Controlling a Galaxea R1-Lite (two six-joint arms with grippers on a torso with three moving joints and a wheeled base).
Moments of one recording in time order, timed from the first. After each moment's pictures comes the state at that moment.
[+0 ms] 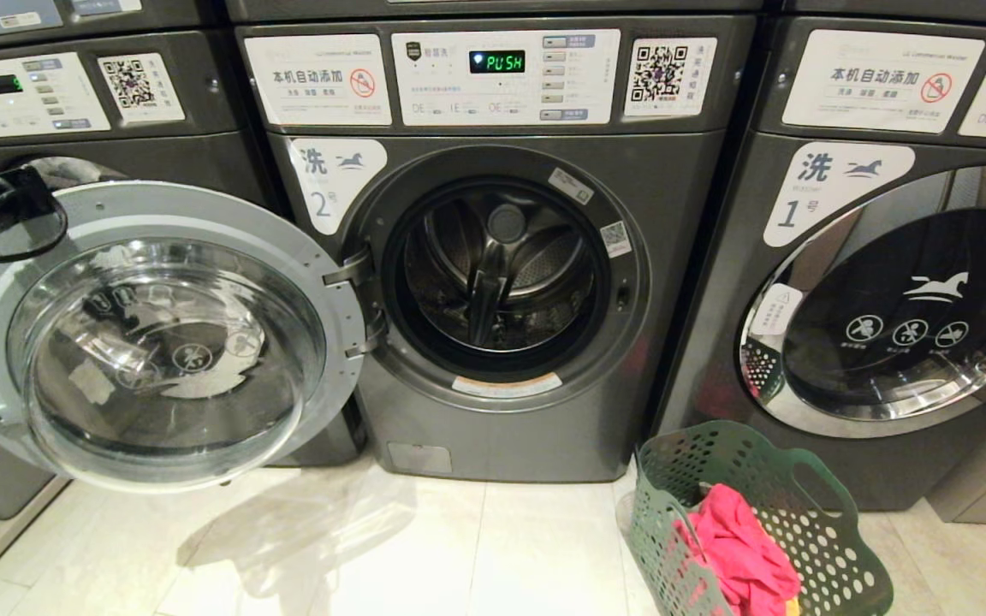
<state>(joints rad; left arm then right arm) 0.40 2.17 -1.93 -0.19 -0.21 -0.09 -0.01 0.00 0.00 0.01 0.00 -0.06</state>
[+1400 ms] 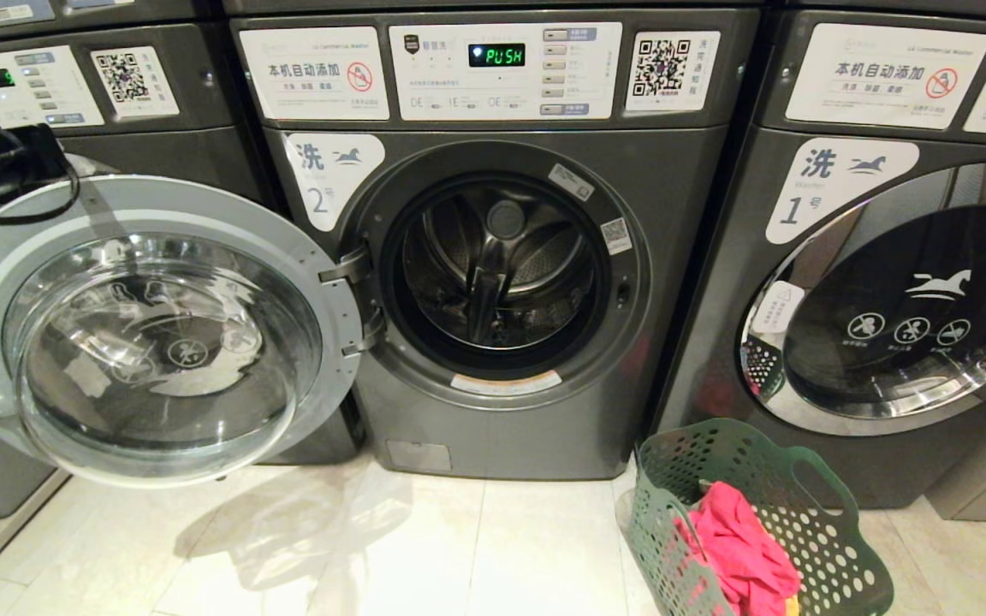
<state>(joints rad) 0.35 2.05 -1.93 -0.19 -0.17 0.00 -0.01 0.00 0.00 0.01 0.00 -0.04</state>
